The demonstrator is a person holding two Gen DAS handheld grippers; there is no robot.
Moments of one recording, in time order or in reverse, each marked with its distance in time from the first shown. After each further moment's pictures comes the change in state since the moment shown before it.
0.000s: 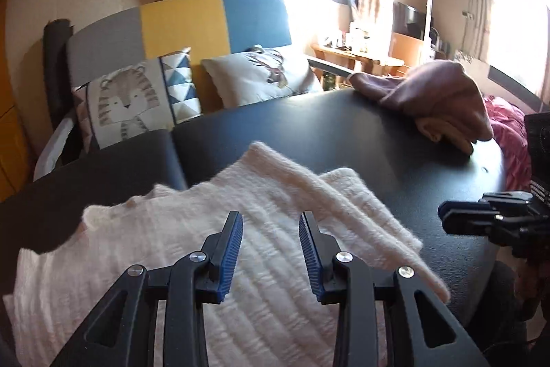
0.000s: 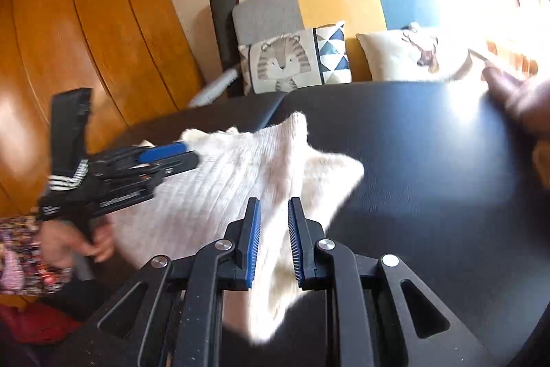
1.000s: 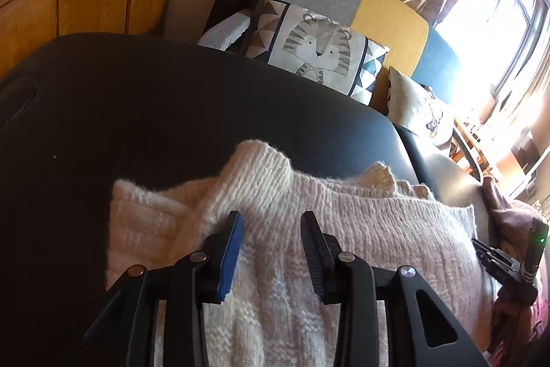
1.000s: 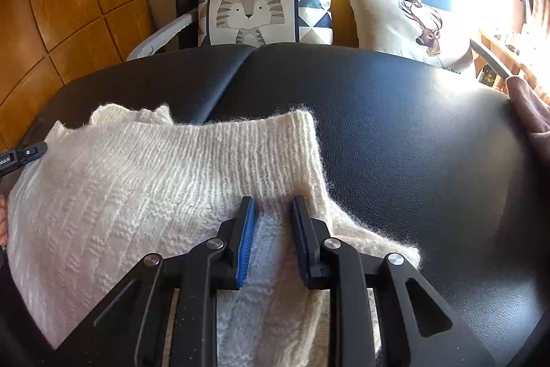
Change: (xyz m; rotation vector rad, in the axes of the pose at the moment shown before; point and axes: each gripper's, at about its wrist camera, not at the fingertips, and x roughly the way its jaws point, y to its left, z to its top) left arm -0.026 0.268 -0.076 -0.579 0.104 0.220; right arm 0.121 -0.013 0.034 -0.015 0.198 -0.179
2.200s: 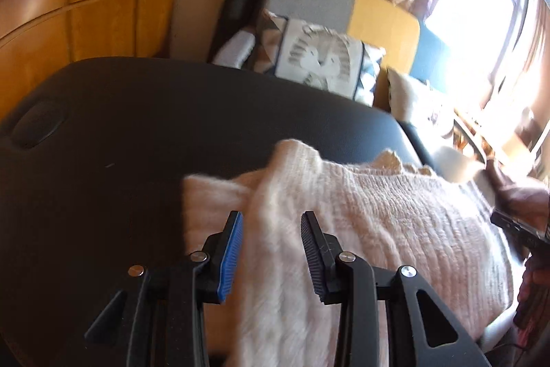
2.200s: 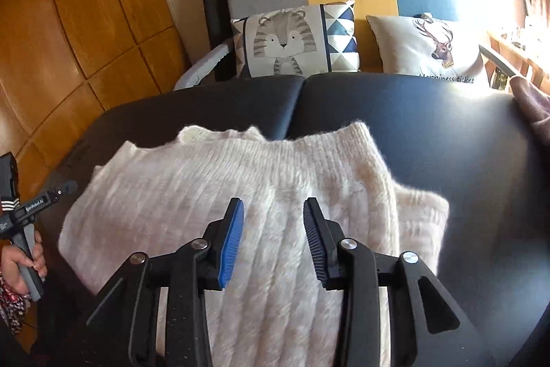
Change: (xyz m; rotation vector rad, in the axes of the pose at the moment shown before) left arm -0.081 0.055 -0.042 -0.004 -0.101 0.001; right arm -0.081 0.057 -0.029 0.051 -0.111 0.141
